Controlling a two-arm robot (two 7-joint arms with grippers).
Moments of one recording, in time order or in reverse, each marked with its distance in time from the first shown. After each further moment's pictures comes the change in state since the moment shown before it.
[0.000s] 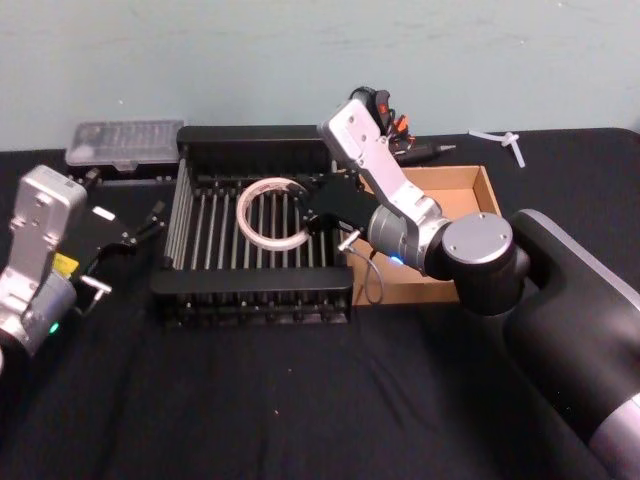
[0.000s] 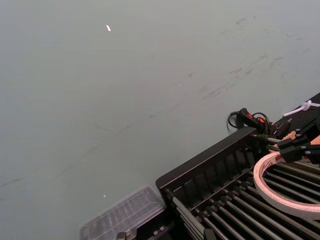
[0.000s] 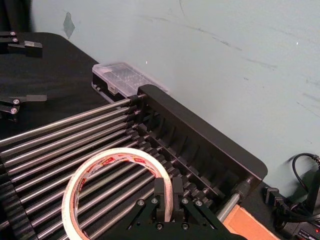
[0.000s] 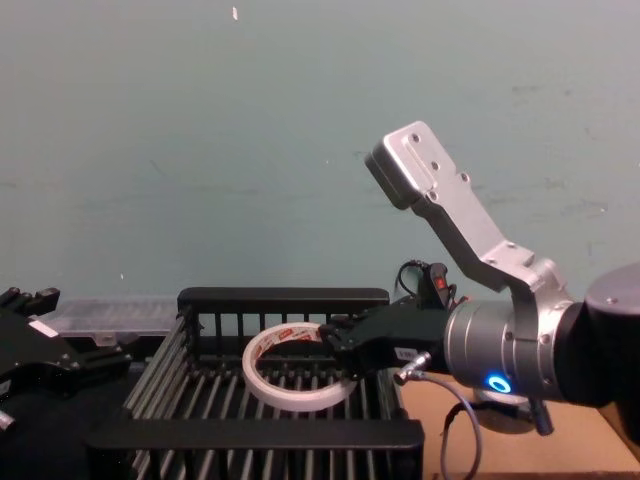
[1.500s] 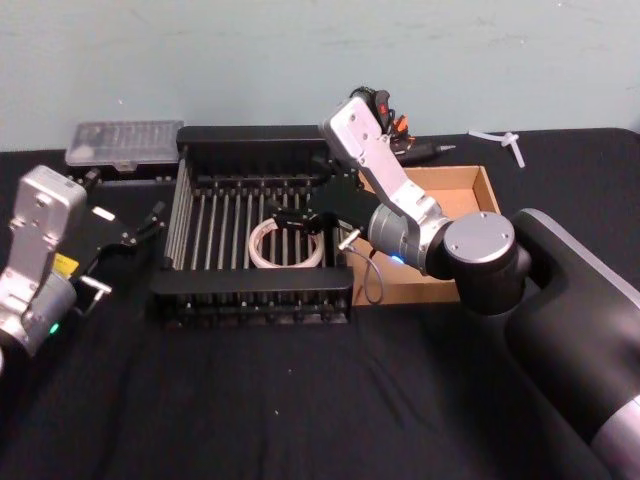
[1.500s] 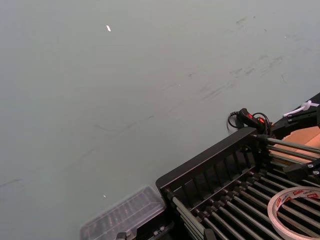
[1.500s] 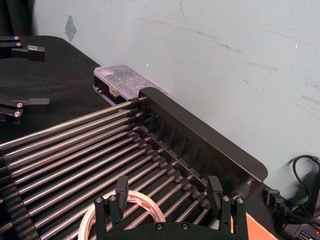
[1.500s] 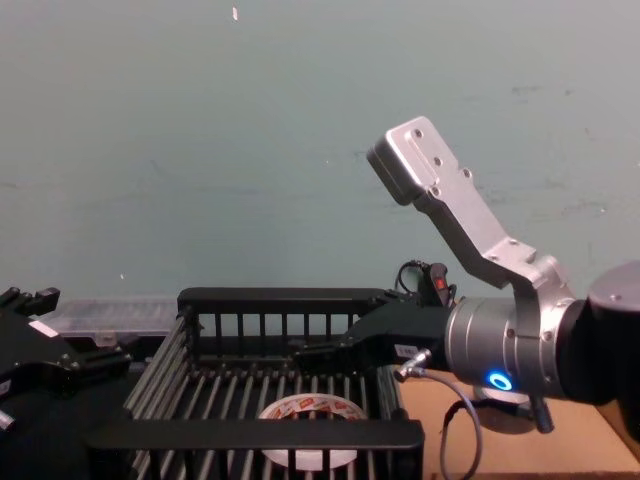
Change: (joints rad) left arm 0.000 0.000 0.000 0.000 0.000 0.000 0.000; right arm -0.002 0.004 0.000 -0.010 0.009 0.000 0.005
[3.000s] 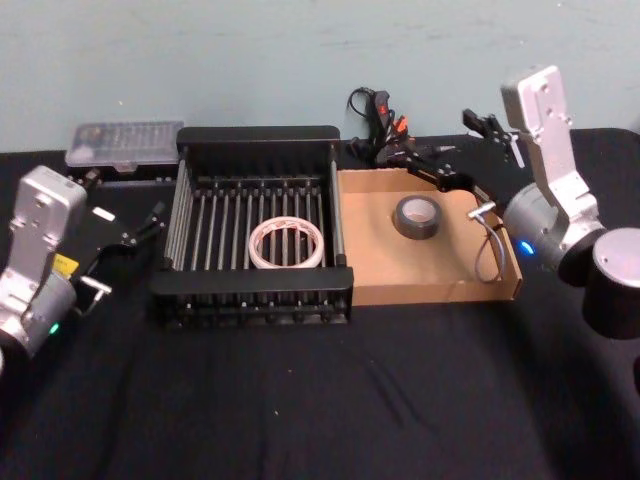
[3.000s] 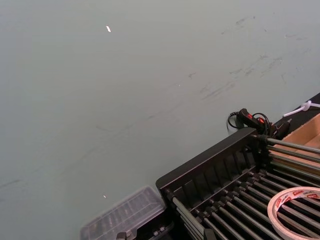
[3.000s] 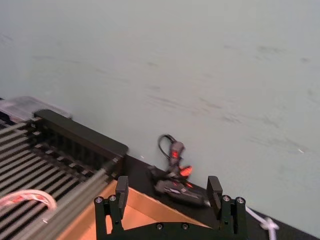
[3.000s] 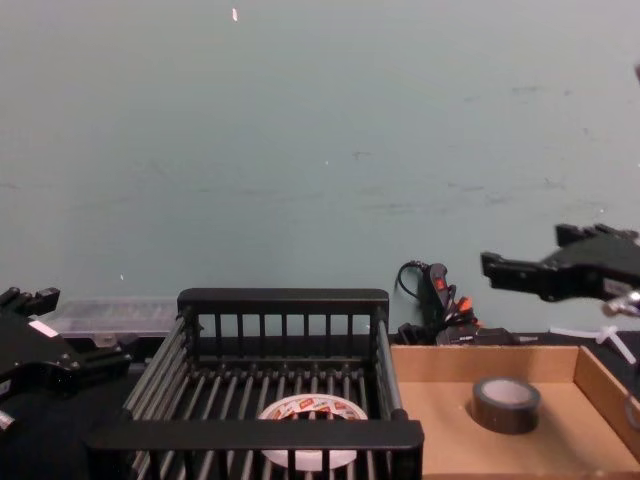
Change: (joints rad) left arm 0.000 0.000 0.000 0.000 0.000 0.000 0.000; right arm -0.237 0.133 0.282 -0.312 0.052 -0.019 -0.108
